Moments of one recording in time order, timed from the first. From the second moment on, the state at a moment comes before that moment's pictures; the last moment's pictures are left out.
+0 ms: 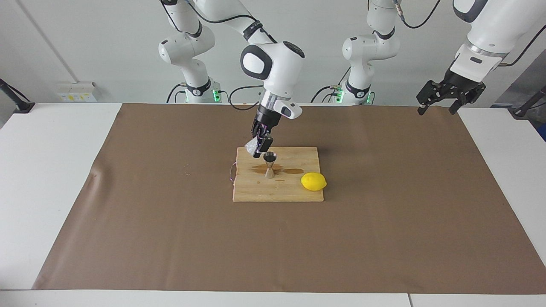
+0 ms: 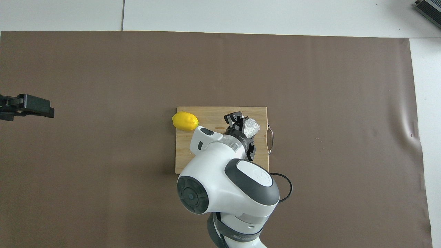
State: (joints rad) left arm 0.06 -0.04 -0.10 -1.55 -0.03 1.52 -0.03; right arm 0.65 0.16 0.02 -1.86 -0.56 2.03 -0.82
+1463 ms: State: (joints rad) left arm 0.06 -0.01 -0.09 -1.54 -0.03 1.50 -0.04; right arm 0.08 0.15 0.01 -2.11 0.33 2.21 -1.74
